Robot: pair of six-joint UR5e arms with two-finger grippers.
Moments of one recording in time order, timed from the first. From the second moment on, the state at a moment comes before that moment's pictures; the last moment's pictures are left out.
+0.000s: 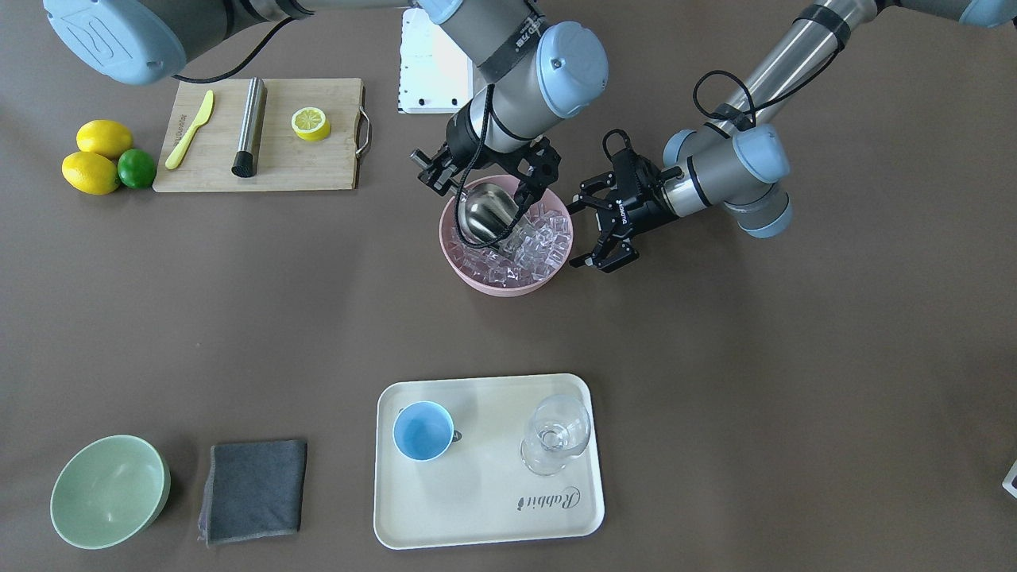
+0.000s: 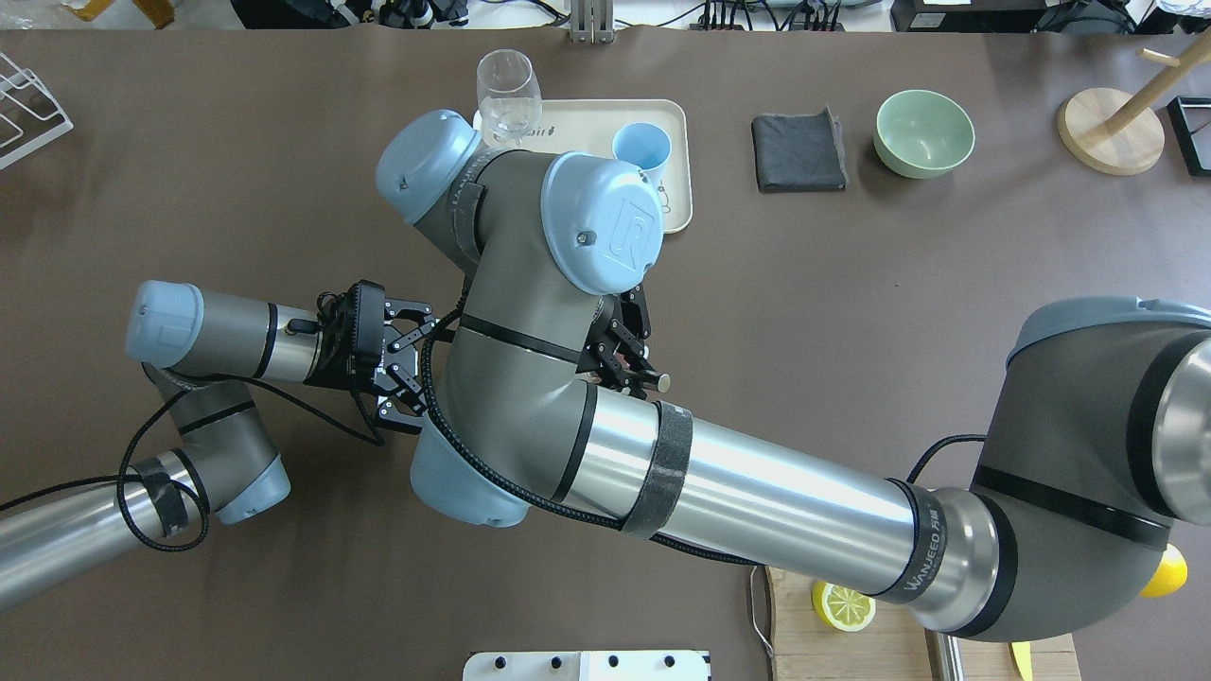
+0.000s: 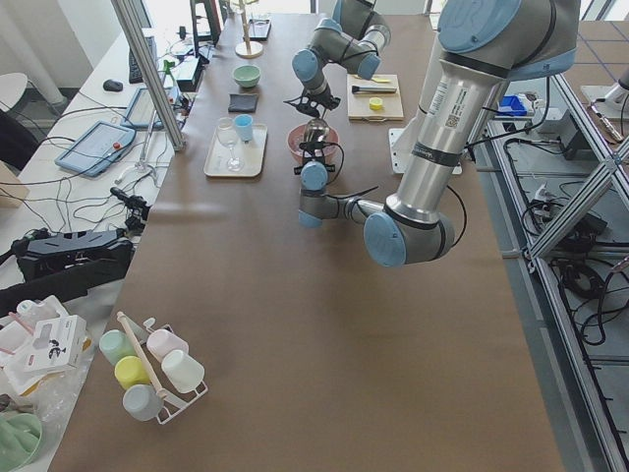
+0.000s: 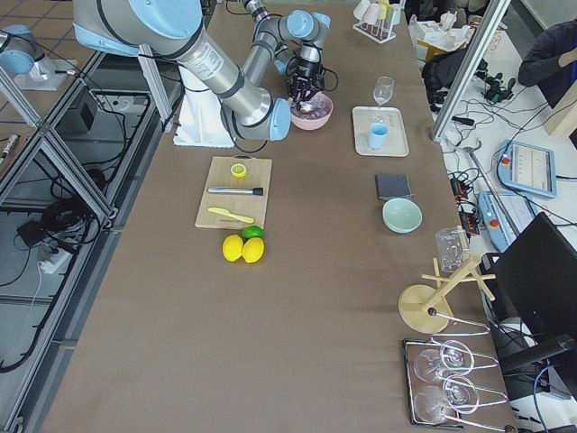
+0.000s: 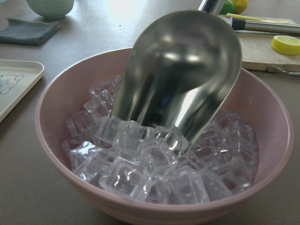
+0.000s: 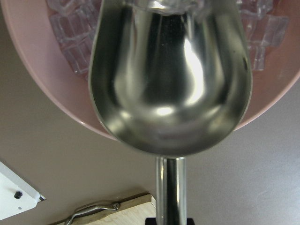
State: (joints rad) left arm -0.60 -2.01 -1.22 -3.19 -2.11 -0.14; right arm 0.49 -0.41 1.39 -2.44 1.89 -0.09
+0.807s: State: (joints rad) left arm -0.60 -2.01 -1.22 -3.19 -2.11 -0.14; right arm 0.49 -0.51 1.49 -2.31 1.91 -0.09
